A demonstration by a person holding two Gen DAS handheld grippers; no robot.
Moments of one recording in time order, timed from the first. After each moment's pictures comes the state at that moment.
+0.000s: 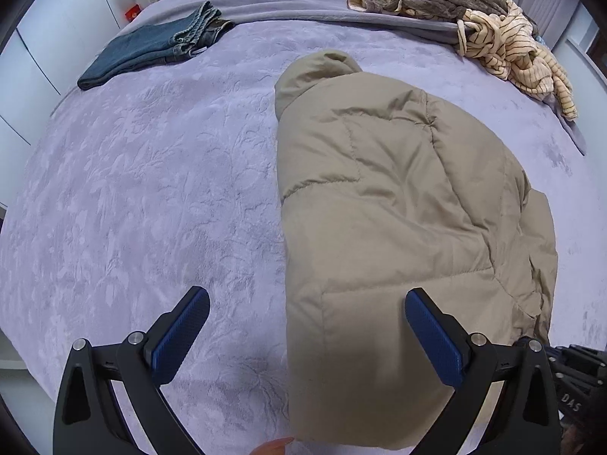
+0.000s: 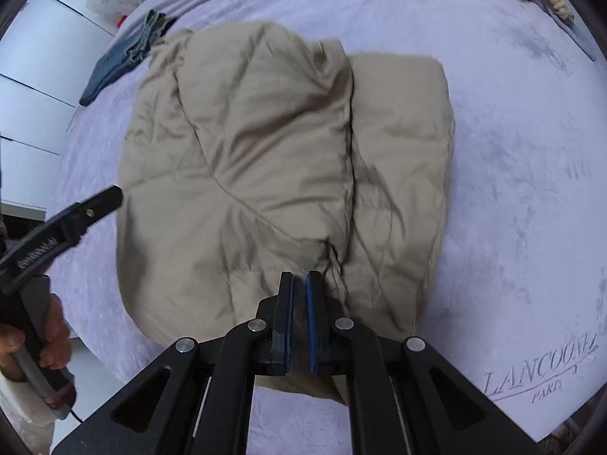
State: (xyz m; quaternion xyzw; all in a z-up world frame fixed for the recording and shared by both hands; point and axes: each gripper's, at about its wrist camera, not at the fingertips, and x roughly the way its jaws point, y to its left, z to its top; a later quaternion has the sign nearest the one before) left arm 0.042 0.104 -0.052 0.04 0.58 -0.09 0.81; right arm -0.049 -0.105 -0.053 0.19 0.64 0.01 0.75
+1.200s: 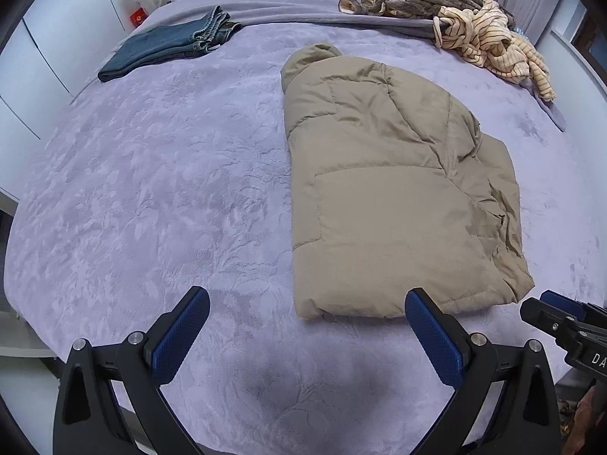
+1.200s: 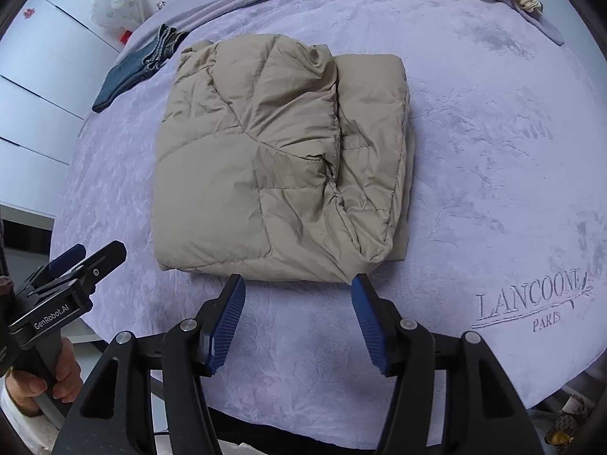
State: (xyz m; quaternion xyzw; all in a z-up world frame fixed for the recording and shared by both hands) left arm -0.065 0.130 -0.004 0.05 0.57 -0.10 0.81; right arm -0.127 -0.096 0.008 0.19 0.60 -0.01 0.78
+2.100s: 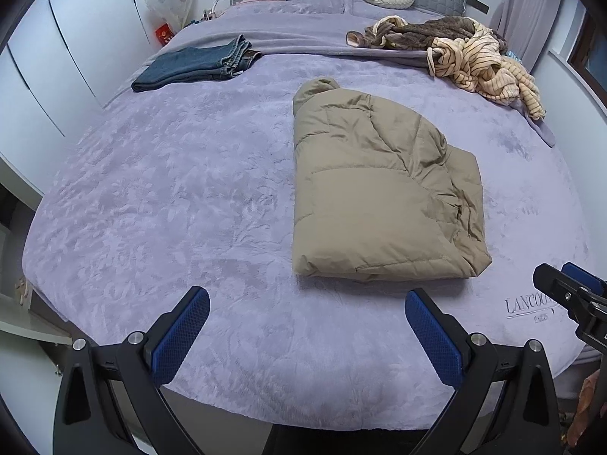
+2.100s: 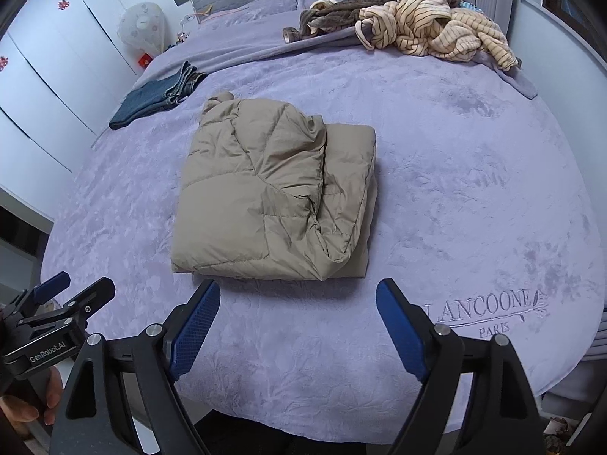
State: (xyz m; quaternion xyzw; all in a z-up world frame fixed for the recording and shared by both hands) left arm -0.144 0.138 0.063 0.04 0.53 -0.08 0.84; right arm -0.182 -0.097 0.082 0.14 0.52 -0.03 0.84
